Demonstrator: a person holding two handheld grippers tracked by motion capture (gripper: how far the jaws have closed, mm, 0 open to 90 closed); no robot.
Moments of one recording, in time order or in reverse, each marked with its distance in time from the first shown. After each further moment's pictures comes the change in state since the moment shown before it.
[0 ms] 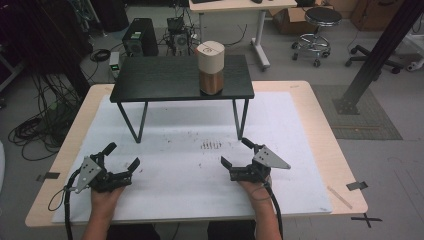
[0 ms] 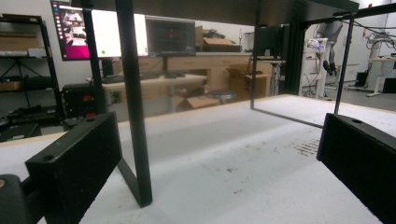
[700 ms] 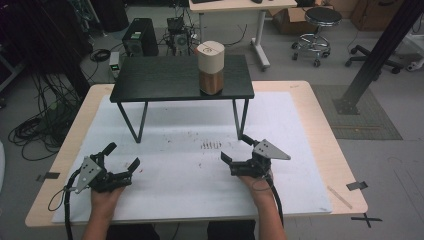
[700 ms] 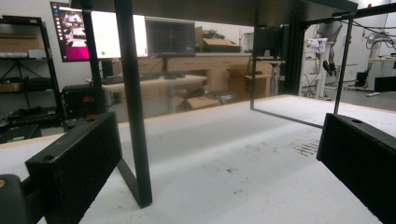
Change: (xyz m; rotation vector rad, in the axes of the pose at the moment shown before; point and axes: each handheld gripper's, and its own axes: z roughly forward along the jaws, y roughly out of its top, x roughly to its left) left arm 0.000 0.000 0.000 -0.003 0.000 0.005; right arm -0.008 0.012 0.008 0.072 0.012 0.061
